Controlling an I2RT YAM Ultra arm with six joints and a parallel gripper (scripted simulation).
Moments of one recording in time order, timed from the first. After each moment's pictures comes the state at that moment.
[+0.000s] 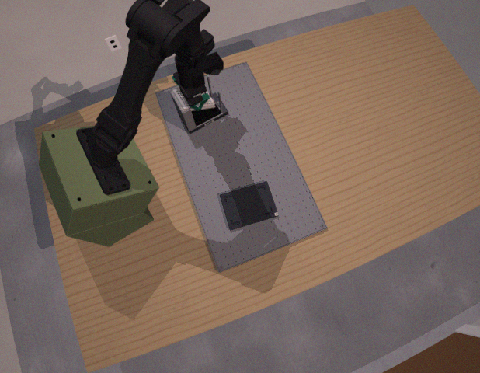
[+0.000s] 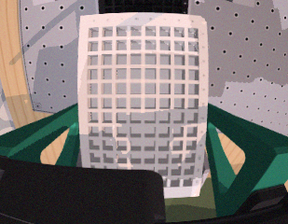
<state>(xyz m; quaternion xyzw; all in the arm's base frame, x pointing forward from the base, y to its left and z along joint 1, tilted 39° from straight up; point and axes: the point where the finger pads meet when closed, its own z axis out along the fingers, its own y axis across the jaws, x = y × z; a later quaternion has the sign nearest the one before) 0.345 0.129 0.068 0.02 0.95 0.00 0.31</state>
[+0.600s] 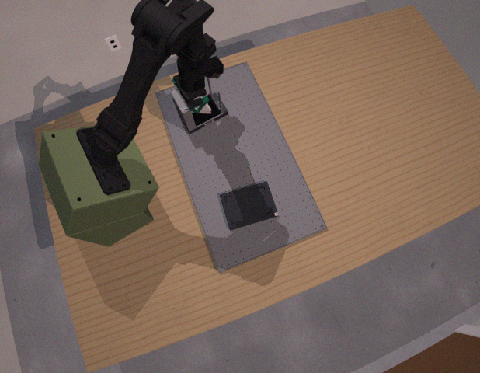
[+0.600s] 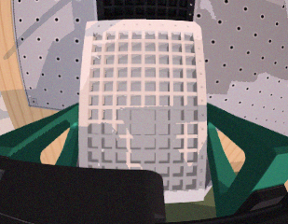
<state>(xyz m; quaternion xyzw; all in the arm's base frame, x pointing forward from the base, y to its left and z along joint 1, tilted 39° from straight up) 0.348 0.130 0.054 0.01 0.96 0.00 0.28</state>
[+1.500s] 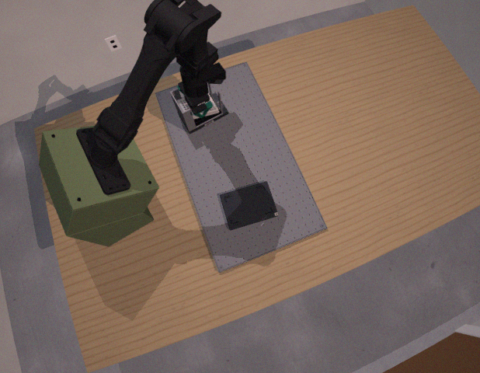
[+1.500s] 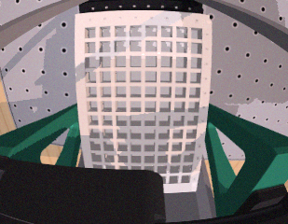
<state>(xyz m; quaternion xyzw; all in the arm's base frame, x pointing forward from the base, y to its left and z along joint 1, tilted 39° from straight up) 0.383 0.128 0.031 0.02 0.95 -0.01 0.31</state>
